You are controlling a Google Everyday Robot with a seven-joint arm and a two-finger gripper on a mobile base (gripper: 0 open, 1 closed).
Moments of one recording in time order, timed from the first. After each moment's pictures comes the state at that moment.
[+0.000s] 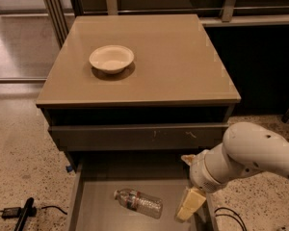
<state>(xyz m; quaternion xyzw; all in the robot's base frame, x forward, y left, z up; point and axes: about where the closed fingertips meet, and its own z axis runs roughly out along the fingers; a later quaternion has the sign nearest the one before) 0.392 -0.109 0.641 -0.59 0.77 0.17 0.18</state>
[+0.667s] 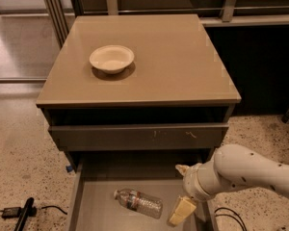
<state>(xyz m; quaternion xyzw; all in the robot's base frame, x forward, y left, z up) 0.400 -0.095 0.569 -0.57 0.77 0.19 0.21</state>
